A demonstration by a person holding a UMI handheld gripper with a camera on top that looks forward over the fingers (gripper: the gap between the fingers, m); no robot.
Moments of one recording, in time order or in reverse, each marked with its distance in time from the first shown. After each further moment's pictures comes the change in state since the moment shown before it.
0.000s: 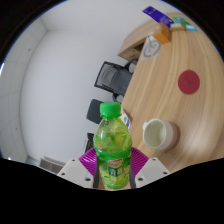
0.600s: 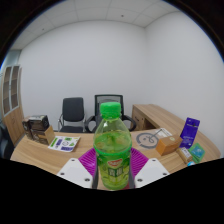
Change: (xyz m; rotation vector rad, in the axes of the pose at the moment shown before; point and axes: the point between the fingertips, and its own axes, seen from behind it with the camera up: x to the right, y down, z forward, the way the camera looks) arm 0.051 -0.210 -0.040 0.255 0.274 -1.166
